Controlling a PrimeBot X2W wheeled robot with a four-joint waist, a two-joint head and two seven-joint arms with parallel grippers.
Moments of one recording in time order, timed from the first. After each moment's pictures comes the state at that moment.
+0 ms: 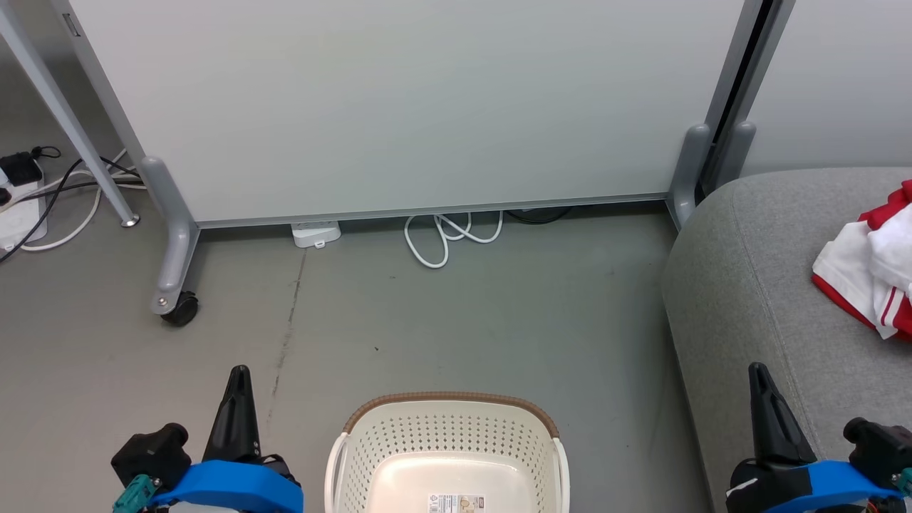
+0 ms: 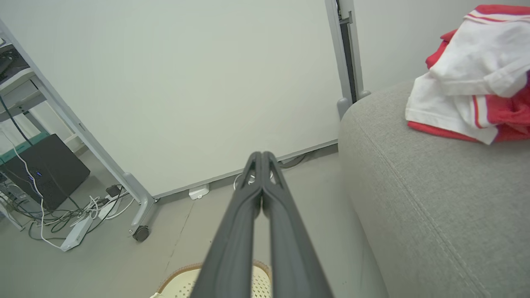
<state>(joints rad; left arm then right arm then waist) -0.02 0.05 -0.04 0.30 -0.37 -0.07 -0.19 0.00 -0.05 -0.09 0.23 0.37 0.13 -0.19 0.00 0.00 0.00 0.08</state>
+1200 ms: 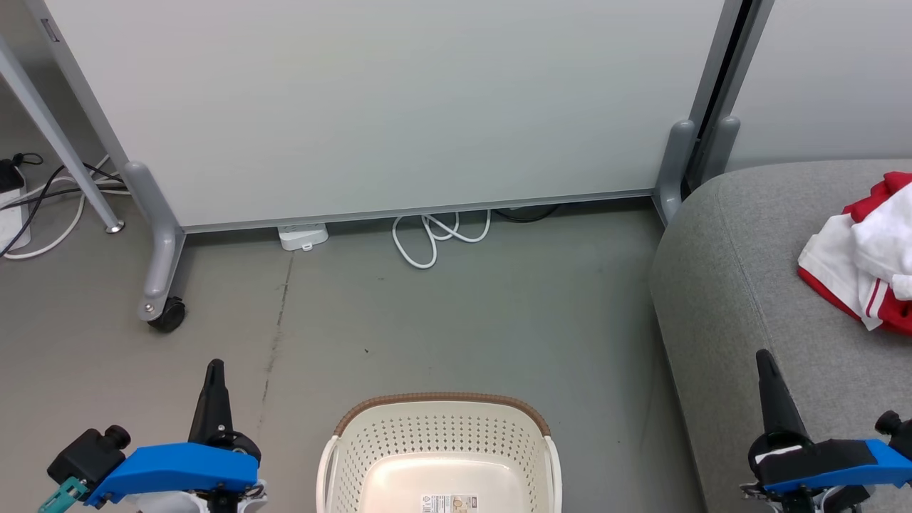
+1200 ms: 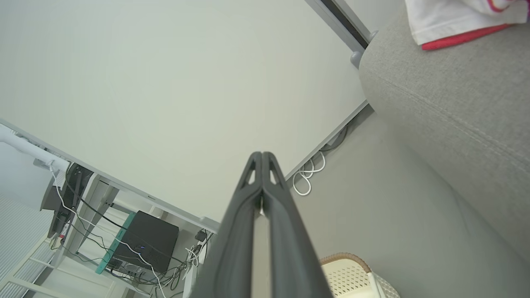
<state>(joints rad) -0.05 0.05 0.03 0.27 -0.91 -0.10 -0.06 -0.04 -0.05 -0.10 0.24 0.92 0.13 -0.06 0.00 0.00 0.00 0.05</state>
